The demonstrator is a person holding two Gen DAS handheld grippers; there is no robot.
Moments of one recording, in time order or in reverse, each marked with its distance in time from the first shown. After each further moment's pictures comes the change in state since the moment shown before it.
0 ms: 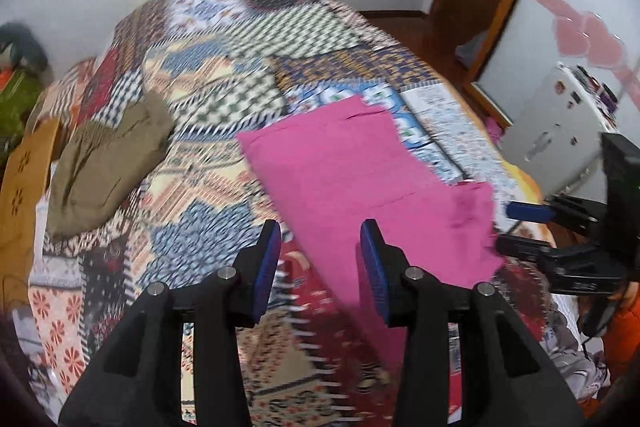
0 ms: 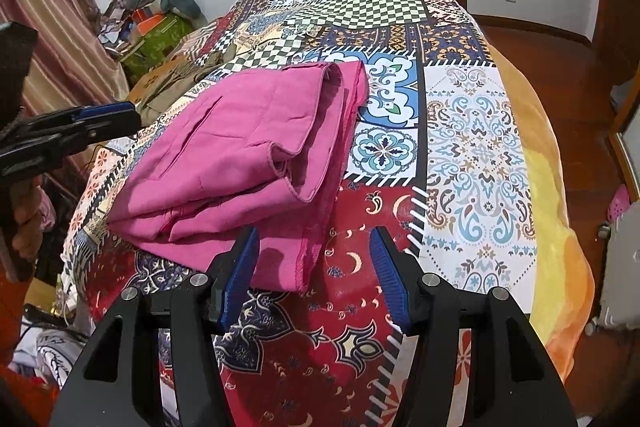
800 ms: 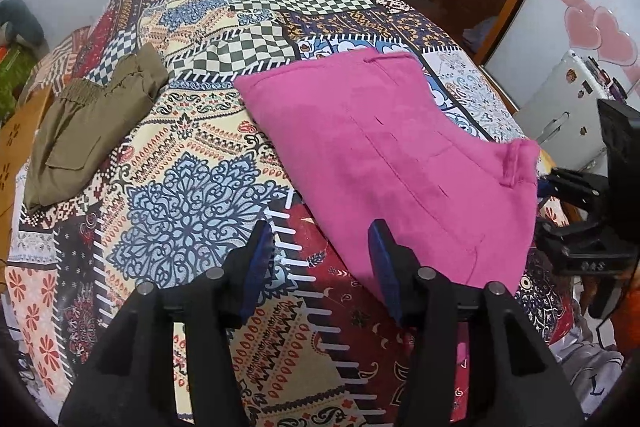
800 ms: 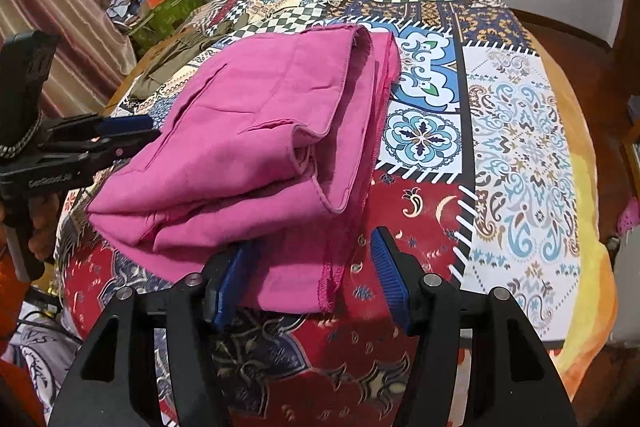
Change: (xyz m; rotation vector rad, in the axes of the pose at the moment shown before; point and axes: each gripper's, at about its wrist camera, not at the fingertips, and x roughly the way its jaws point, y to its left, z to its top) left arm 0.040 0.012 -0.027 -0.016 0.068 -0.020; right arm 0.045 0.005 0.008 -0.051 0.072 0.030
